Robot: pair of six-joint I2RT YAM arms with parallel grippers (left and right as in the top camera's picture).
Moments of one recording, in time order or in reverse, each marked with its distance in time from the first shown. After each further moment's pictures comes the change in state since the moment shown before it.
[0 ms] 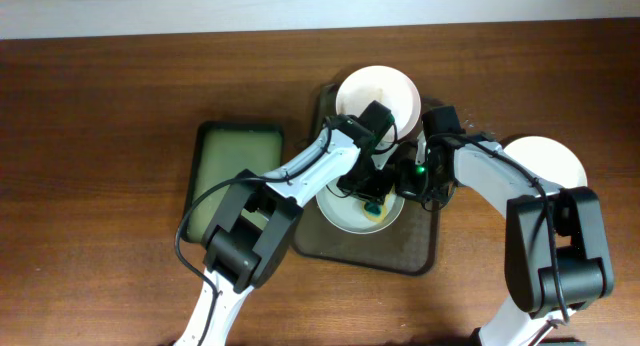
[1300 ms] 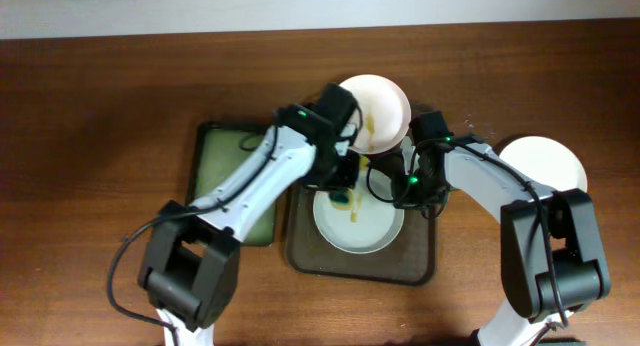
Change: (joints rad) left arm 0.095 -0.327 -0.167 -0.102 -0.169 -0.168; right arm 0.056 -0.011 0.000 -0.086 0.051 -0.211
